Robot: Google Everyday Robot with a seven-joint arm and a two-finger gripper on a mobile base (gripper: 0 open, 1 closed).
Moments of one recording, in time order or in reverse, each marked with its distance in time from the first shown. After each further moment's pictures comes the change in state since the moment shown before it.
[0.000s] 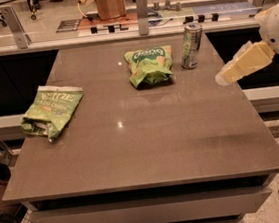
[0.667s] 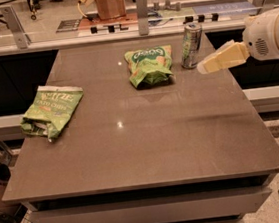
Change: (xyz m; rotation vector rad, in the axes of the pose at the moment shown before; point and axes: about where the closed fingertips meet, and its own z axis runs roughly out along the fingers) arm -0.012 -0.028 0.051 0.059 -0.199 0.152
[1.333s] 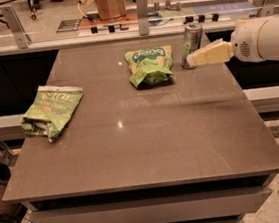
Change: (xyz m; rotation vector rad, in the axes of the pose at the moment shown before) arm -0.006 -0.019 0.048 0.019 -0.154 0.108
